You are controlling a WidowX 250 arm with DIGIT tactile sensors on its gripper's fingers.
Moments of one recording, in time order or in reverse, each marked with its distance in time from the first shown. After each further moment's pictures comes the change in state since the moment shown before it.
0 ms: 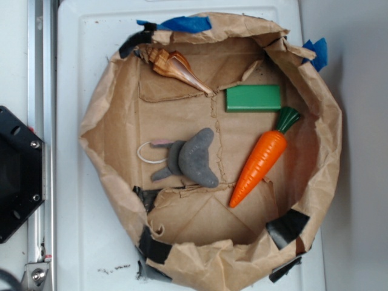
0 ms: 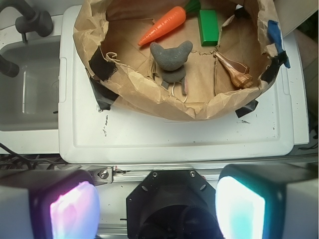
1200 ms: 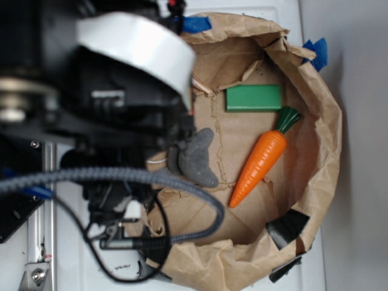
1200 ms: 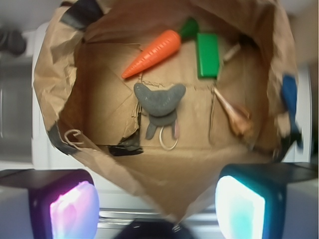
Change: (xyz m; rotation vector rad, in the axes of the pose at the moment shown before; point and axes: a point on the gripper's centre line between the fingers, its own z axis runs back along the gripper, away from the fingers) arm 0.086 0.026 -0.040 0.031 0.061 -0.149
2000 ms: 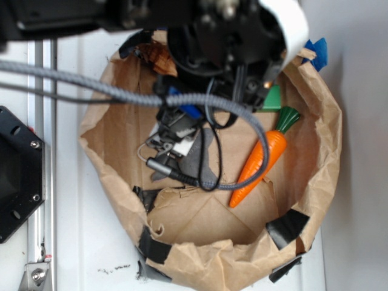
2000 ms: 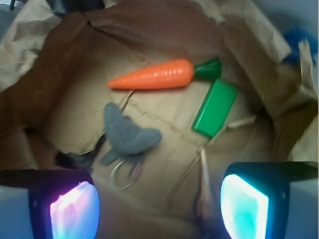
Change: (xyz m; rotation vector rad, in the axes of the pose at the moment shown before) arm 0.043 0.042 -0.058 -0.013 -0.015 -0.411
